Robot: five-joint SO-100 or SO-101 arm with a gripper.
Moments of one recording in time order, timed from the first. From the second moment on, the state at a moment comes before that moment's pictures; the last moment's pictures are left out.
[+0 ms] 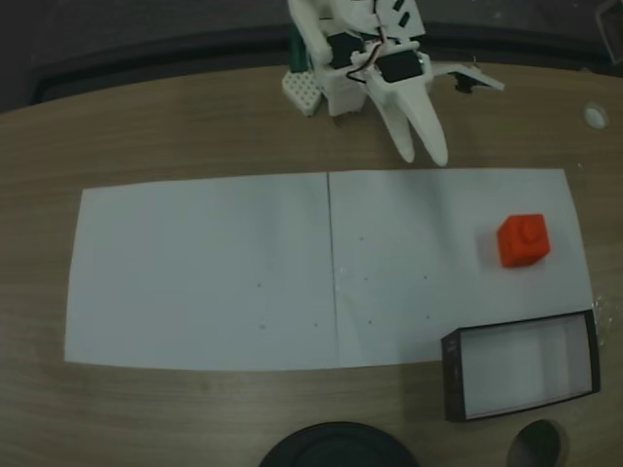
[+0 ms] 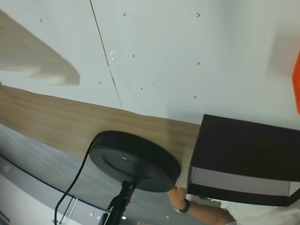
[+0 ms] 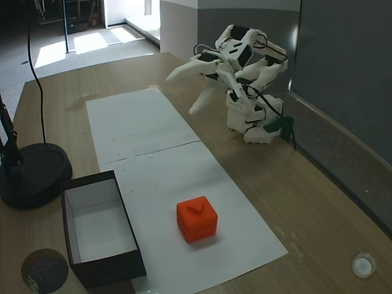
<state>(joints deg) -20.0 167.0 142.3 62.8 6.3</state>
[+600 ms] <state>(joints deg) -37.7 115.9 117.0 62.8 11.0</state>
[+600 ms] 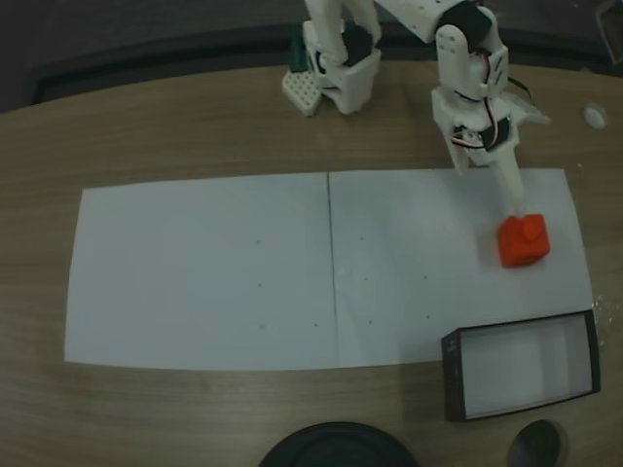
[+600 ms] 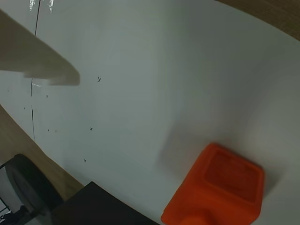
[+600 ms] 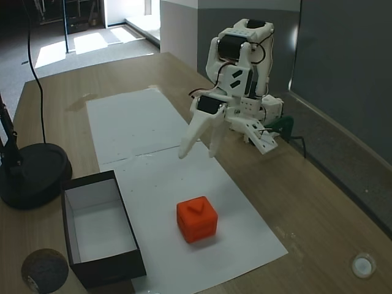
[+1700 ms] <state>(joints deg) -43.7 78.0 83.0 71.2 11.9</state>
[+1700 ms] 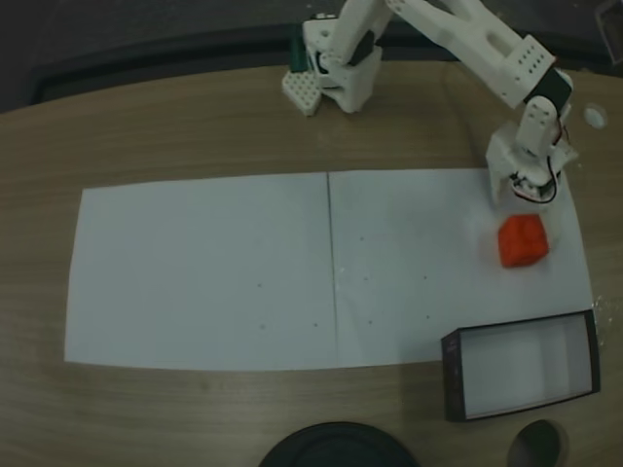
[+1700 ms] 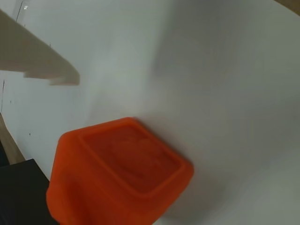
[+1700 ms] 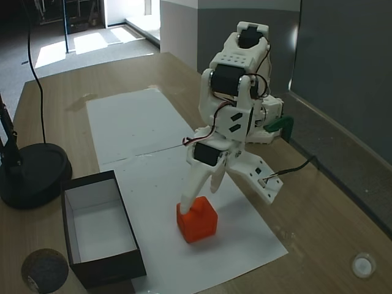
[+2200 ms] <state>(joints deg) -43.3 76.2 80.9 68.7 11.9</state>
